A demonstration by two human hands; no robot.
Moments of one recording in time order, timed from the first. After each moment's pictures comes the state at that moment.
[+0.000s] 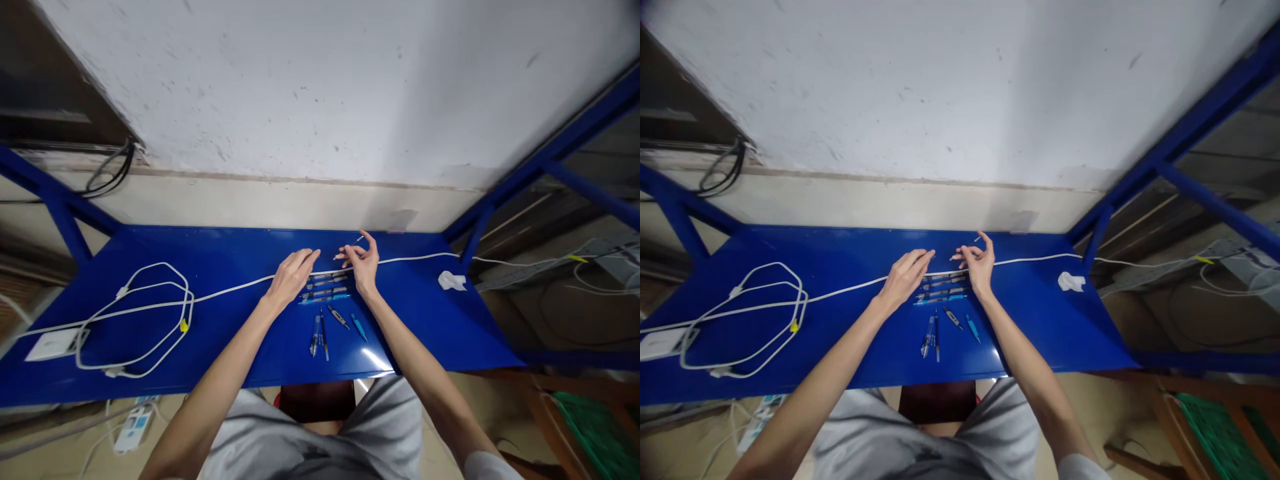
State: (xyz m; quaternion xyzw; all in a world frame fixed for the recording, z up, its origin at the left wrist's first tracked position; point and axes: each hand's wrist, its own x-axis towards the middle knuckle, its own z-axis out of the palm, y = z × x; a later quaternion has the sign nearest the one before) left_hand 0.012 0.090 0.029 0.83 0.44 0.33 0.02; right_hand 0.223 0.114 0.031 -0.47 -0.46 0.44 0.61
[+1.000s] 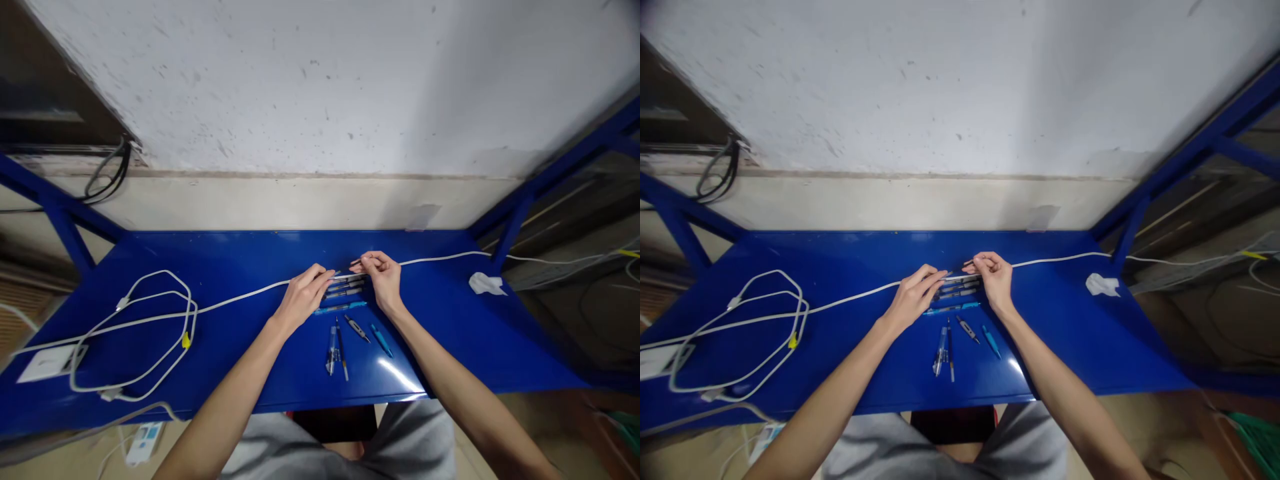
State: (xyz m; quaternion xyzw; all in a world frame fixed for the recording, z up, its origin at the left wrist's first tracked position) left_hand 0.009 0.075 0.009 0.84 0.37 0.40 0.06; right_hand 0.226 0.101 0.011 -0.43 -0.45 0.48 0.62
